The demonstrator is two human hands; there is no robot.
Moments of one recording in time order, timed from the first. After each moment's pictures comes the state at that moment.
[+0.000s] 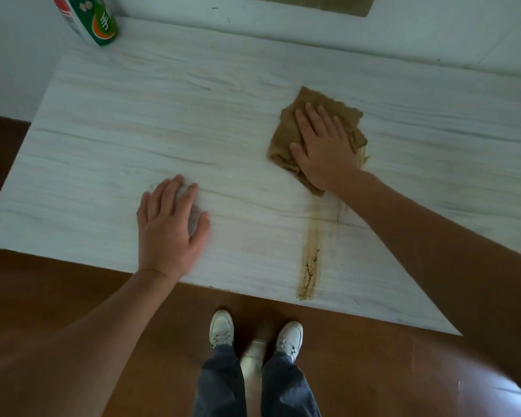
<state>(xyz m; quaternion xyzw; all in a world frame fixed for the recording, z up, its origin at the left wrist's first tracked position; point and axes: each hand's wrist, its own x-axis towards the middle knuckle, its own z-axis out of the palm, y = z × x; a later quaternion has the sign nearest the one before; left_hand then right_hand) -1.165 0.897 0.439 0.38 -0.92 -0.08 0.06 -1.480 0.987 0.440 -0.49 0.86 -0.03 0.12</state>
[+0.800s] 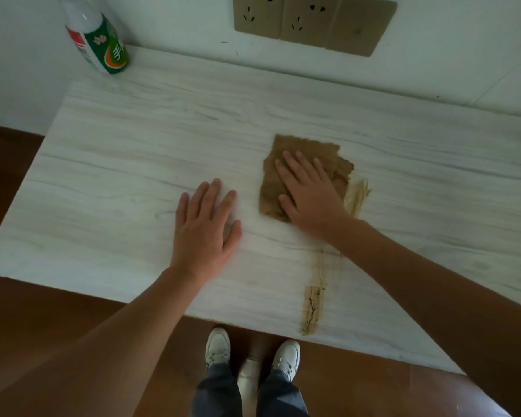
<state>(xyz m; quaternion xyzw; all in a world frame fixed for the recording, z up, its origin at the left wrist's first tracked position) -1.225 0.886 0.438 0.32 -0.94 -0.08 0.04 -1.447 0.988 0.442 -0.58 0.80 -0.03 0.11</state>
